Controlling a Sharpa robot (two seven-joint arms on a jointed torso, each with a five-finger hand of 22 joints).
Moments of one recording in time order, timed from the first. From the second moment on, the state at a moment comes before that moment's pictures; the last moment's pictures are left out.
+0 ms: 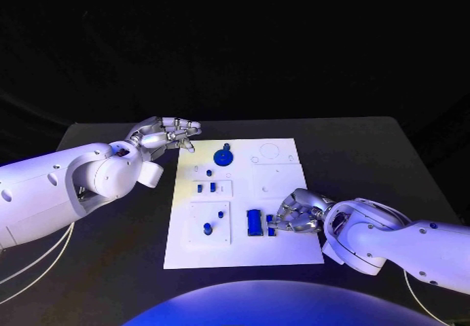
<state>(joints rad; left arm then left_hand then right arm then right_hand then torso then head) 1.12 -0.95 0.00 1.53 -0.09 -0.16 0.22 1.44 -0.19 0.53 0.11 0.06 0.80 0.20 0.34 0.14 0.75 0.17 0.53 0.07 0.90 0.10 1.12 0.26 0.17 0.81 0.19 0.88 0.62 1.01 -0.97 -0.18 1.86 -1.16 -0.41 -0.41 1.17 -0.19 0.27 0.28 0.18 1.09 0.02 0.44 0.65 1.47 -0.04 1.45 1.31 1.47 -0.09 1.54 1.31 0.08 1.46 0.02 1.13 1.31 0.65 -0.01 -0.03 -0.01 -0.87</state>
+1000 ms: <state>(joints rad) 1.12 -0.83 -0.01 1.35 0.05 -0.19 0.39 1.41 -0.21 0.51 0.18 0.06 0.78 0.18 0.35 0.14 0.91 0.19 0.26 0.06 0.76 0.17 0.48 0.09 0.17 0.68 0.28 0.38 0.31 1.17 -0.75 -0.16 1.31 -0.36 -0.53 0.31 1.41 -0.20 0.40 0.28 0.19 0.84 0.19 0.21 0.48 1.04 0.13 0.17 0.43 1.00 0.10 0.46 0.42 0.17 0.90 0.21 0.06 0.86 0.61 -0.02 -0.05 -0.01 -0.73</state>
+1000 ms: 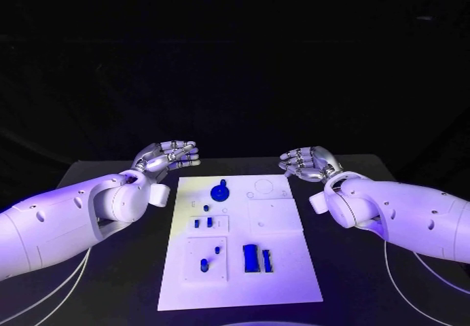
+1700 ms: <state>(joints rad) 1.09 -0.78 -0.01 1.38 0.07 -0.31 0.44 0.47 -0.02 0.04 0.02 0.01 0.07 0.01 0.03 0.01 0.08 0.01 0.02 0.01 0.06 0.01 0.03 0.01 0.02 0.06 0.03 0.02 0.02 1.10 -0.74 -0.06 1.41 -0.17 -0.57 0.41 0.39 -0.02 0.04 0.02 0.02 0.08 0.02 0.02 0.04 0.11 0.01 0.01 0.02 0.09 0.01 0.02 0.03 0.03 0.08 0.02 0.01 0.06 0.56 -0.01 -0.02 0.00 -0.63</state>
